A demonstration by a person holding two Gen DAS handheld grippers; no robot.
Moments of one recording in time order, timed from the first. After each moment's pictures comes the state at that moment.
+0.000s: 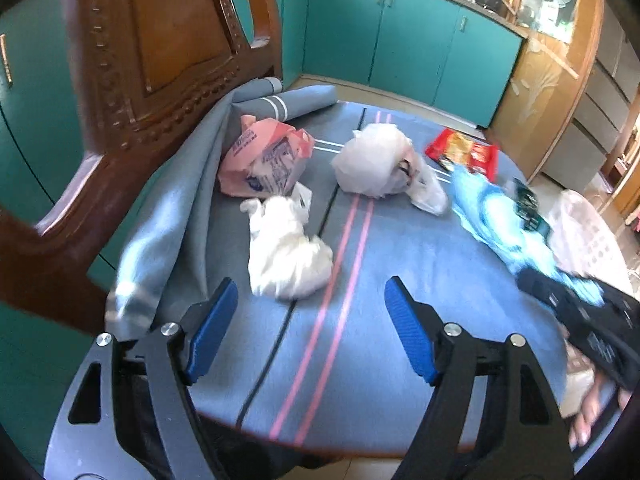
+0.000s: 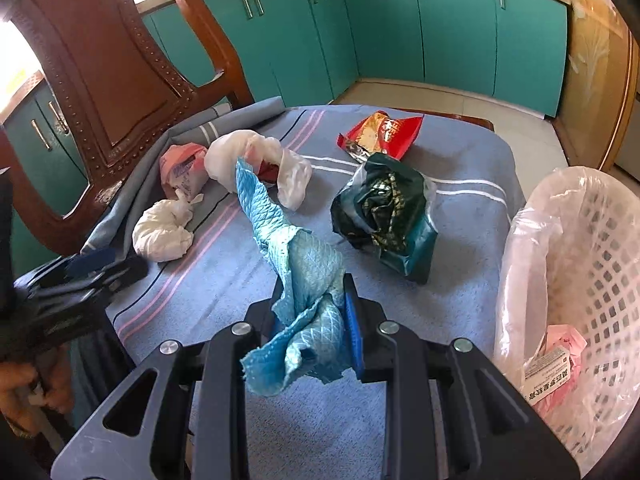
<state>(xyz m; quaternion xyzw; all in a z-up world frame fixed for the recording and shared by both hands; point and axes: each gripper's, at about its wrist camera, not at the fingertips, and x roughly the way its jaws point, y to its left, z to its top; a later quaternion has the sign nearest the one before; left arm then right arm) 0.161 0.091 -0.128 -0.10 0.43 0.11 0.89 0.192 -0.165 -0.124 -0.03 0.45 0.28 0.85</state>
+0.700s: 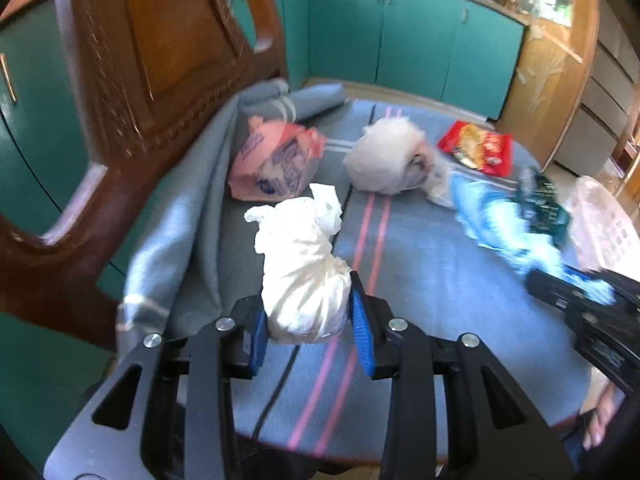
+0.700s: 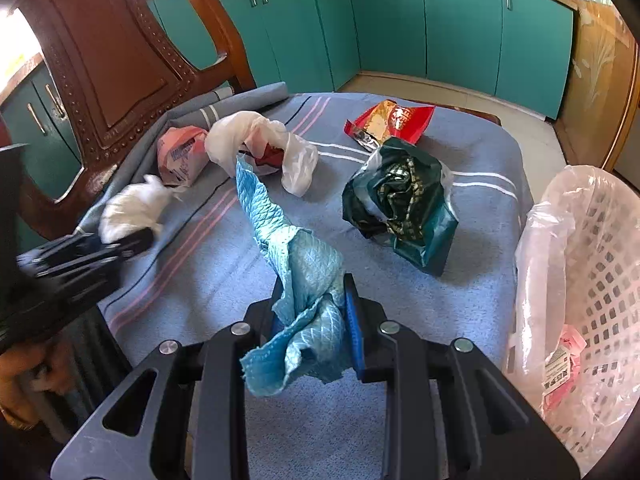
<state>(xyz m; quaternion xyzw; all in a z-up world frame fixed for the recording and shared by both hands) 0.147 0.085 -0.126 -0.06 0.42 0.13 0.90 0.192 -0.150 -0.134 -0.05 0.46 0.27 0.85</state>
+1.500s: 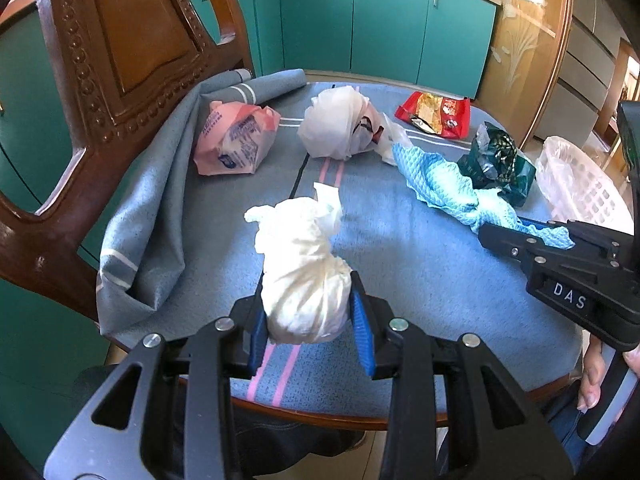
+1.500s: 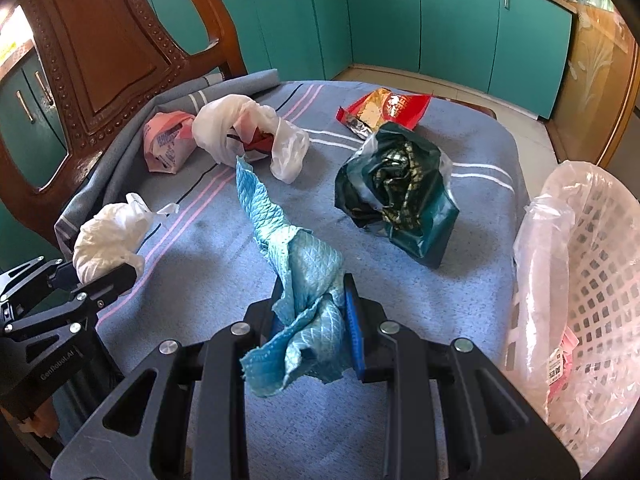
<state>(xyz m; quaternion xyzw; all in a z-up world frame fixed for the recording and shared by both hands) 0.132 0.056 -0.134 -0.04 0.44 0.09 0.89 0.195 -0.142 -0.142 -0.07 0.47 0.25 0.84</state>
